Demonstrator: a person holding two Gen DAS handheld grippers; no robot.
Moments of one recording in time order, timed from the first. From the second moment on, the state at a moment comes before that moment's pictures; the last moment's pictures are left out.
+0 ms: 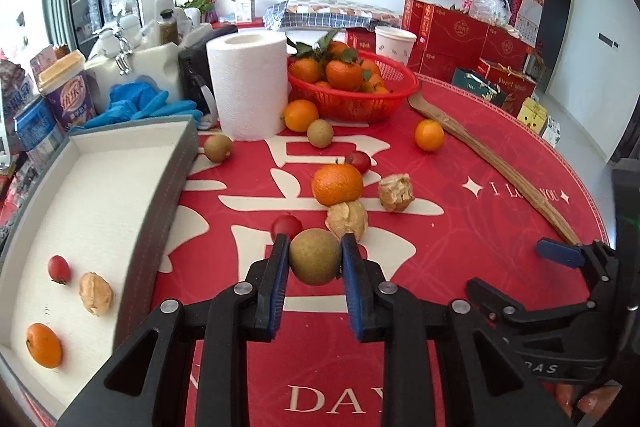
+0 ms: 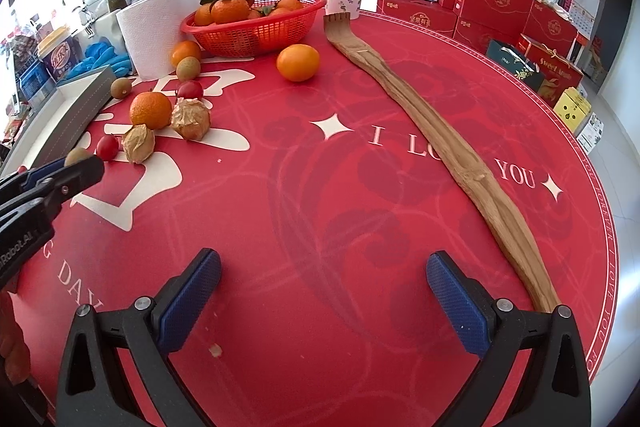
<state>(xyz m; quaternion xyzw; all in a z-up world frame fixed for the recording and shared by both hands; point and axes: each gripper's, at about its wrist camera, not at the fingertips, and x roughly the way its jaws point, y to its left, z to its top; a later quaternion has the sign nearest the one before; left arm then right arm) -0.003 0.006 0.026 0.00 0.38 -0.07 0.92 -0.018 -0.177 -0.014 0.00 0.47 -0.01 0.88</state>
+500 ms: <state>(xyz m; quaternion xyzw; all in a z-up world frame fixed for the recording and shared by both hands) 0.011 0.119 0.037 -0.07 0.37 0.05 0.93 0.058 -0.103 -0.012 -0.05 0.45 0.08 0.89</state>
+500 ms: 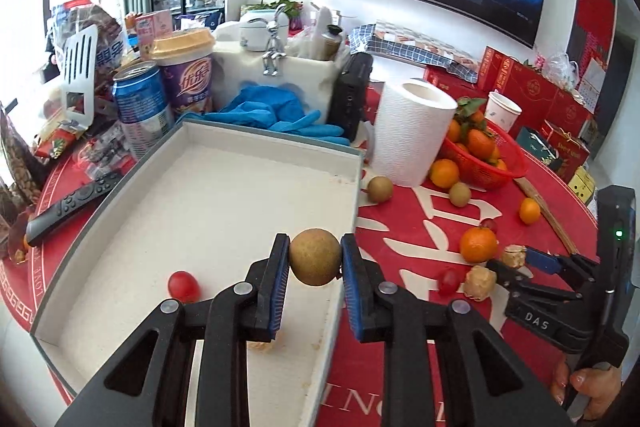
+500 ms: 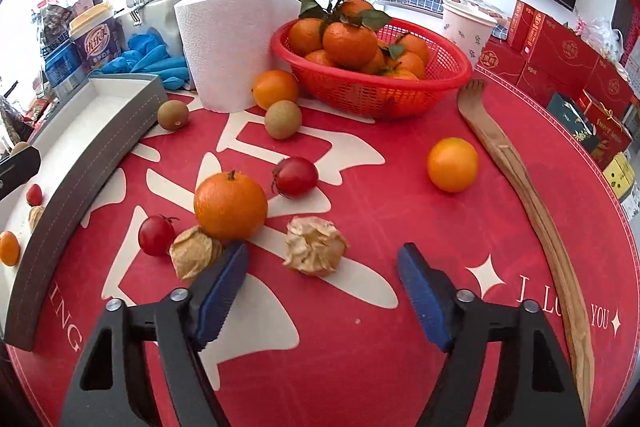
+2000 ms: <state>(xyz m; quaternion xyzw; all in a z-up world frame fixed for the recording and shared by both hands) -0.012 0.216 0.019 -0.11 0.40 0.13 0.90 0.062 0.090 0.015 -0.06 0.45 0.25 0.86</state>
